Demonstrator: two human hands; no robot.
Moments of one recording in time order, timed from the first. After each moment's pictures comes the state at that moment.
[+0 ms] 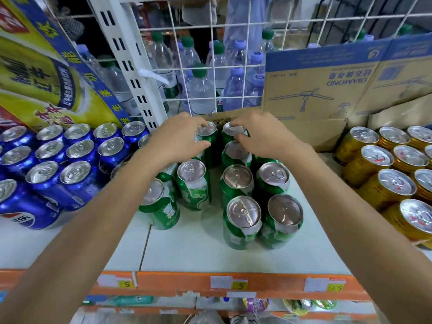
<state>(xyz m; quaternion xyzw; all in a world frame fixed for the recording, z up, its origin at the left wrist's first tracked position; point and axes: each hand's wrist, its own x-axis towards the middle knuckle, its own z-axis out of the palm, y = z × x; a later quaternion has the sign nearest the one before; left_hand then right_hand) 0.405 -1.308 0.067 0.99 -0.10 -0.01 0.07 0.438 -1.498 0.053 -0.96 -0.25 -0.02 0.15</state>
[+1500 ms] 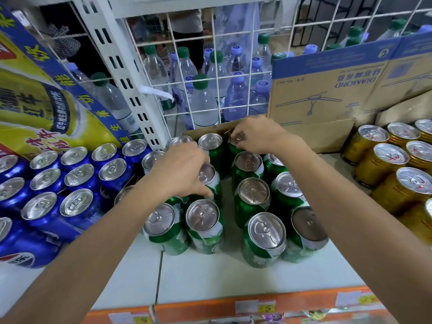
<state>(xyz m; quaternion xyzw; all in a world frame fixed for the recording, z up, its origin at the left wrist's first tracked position) 0.406 -1.291 0.055 0.98 -0.20 -0.05 -0.08 0.477 -1.473 0.049 -0.98 -0.19 0.03 0.10</state>
